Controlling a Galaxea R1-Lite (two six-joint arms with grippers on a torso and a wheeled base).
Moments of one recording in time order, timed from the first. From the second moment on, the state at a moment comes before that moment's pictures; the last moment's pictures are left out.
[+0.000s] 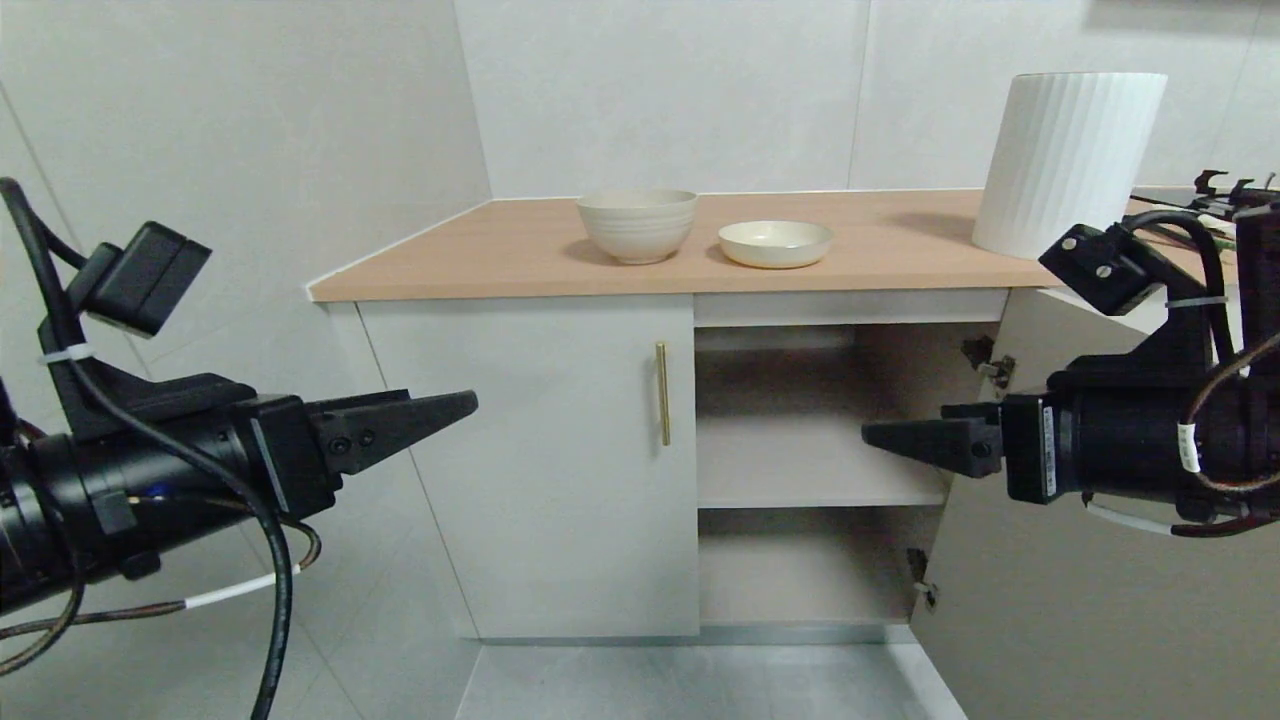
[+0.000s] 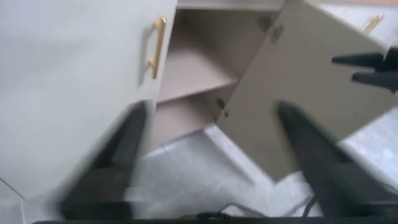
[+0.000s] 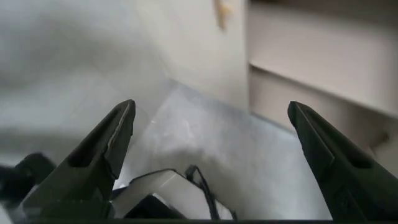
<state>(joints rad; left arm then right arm) -0.32 1.24 -0.70 -0.36 -0.30 -0.29 0.58 1.40 -0.96 -0.05 0.10 0.21</state>
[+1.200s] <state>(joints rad) -0.30 1.23 -0.73 -0.36 -0.31 -0.31 0.60 1.40 -1.02 0.04 0.03 0.28</state>
